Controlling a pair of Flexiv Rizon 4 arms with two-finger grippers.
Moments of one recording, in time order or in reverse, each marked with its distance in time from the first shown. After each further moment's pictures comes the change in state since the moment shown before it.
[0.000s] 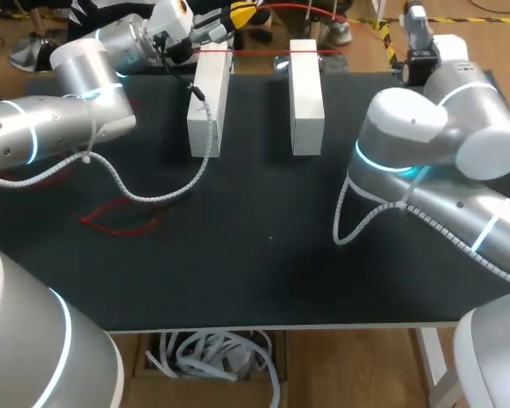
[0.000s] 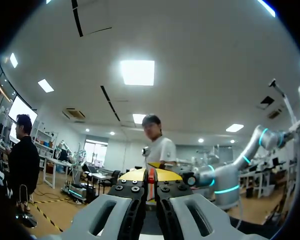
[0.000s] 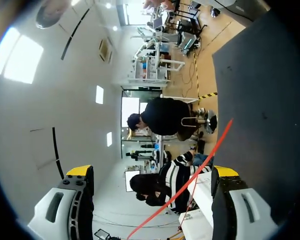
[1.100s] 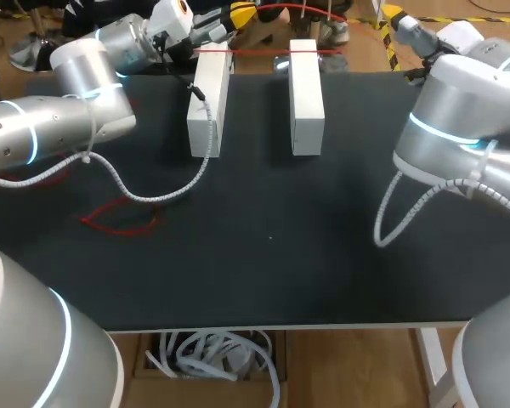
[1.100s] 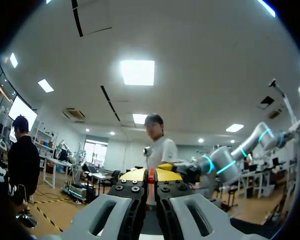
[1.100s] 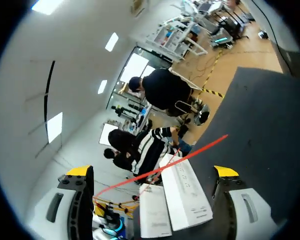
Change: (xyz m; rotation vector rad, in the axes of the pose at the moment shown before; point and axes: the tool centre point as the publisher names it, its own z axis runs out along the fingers) left arm 0.000 0.000 0.000 0.000 0.000 0.000; right arm -0.010 -0.019 -0.036 0.306 -0.113 -0.394
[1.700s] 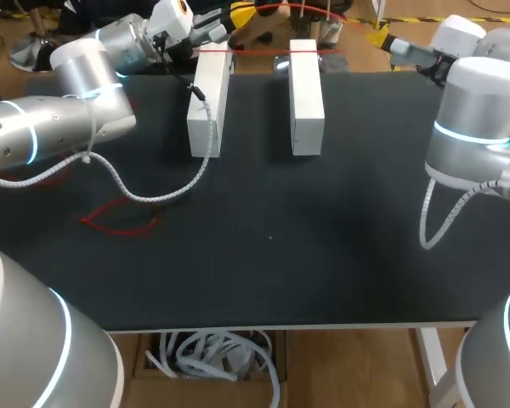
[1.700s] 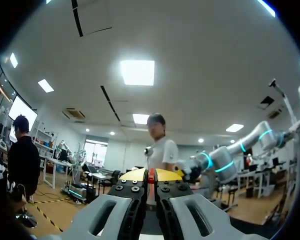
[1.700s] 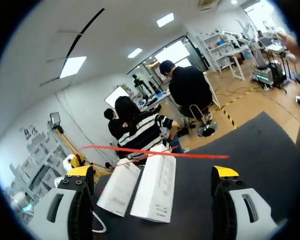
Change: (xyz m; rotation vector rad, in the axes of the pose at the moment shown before) left arm 0.000 0.000 0.000 0.000 0.000 0.000; right arm -0.005 -0.015 -0.017 0.150 0.034 -0.538
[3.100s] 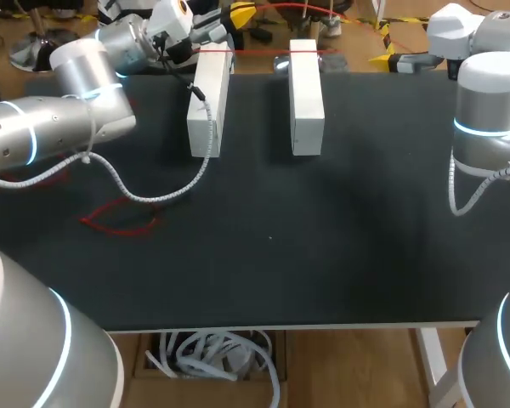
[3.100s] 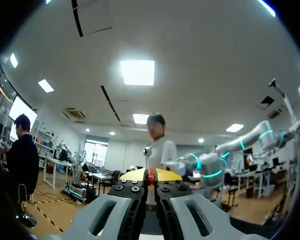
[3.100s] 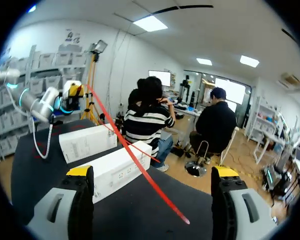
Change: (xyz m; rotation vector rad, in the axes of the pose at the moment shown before) left arm 0.001 0.000 0.000 -0.001 -0.002 0.000; right arm -0.038 0.020 0.037 0.074 0.107 -0.851
